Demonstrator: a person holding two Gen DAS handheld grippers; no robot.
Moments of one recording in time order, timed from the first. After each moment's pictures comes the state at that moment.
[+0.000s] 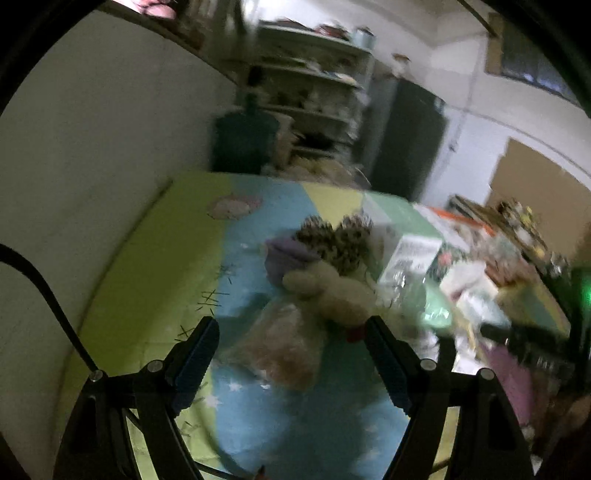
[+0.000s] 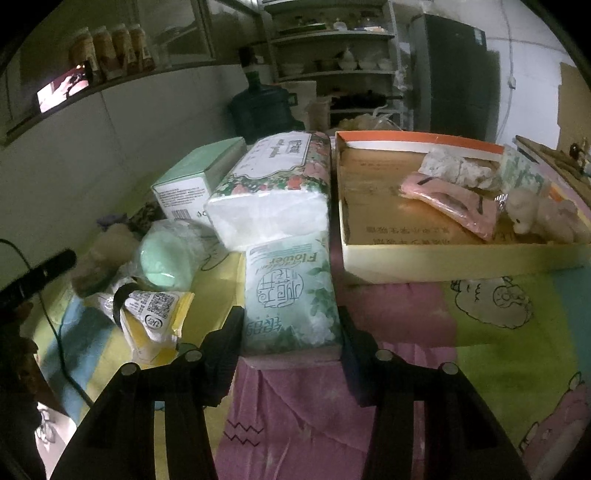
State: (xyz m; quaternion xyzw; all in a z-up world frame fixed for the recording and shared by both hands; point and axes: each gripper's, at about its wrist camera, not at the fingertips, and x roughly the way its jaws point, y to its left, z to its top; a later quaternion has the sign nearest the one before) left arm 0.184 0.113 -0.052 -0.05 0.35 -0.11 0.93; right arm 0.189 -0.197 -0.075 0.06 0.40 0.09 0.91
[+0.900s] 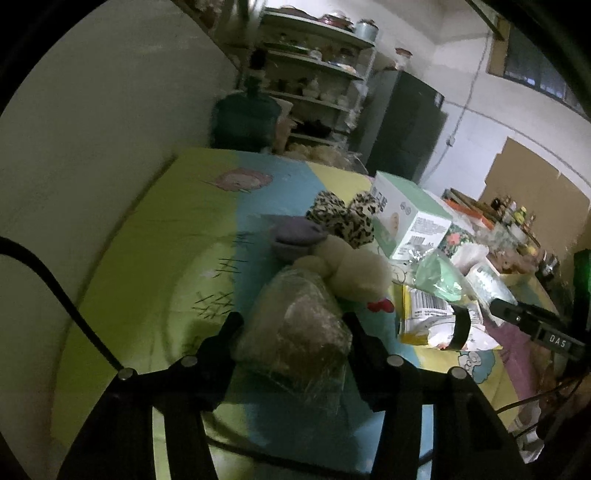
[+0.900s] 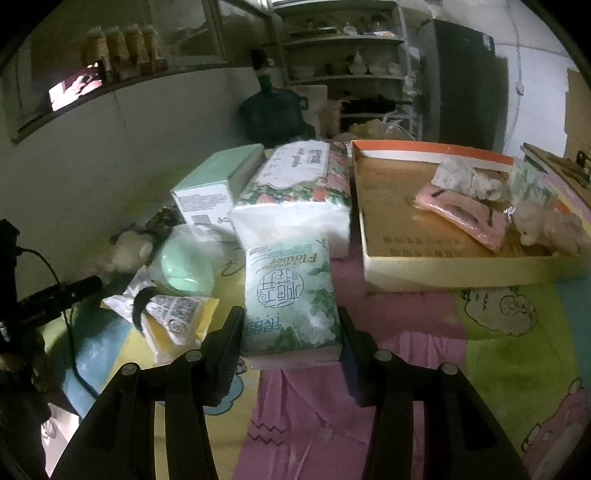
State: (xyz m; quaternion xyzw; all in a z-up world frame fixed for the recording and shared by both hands) left arm 0.174 0.132 -0.066 -0.08 0.37 -0.12 0.92; right arm 0.181 -0.186 -0.063 0.06 0.39 0.11 0.91
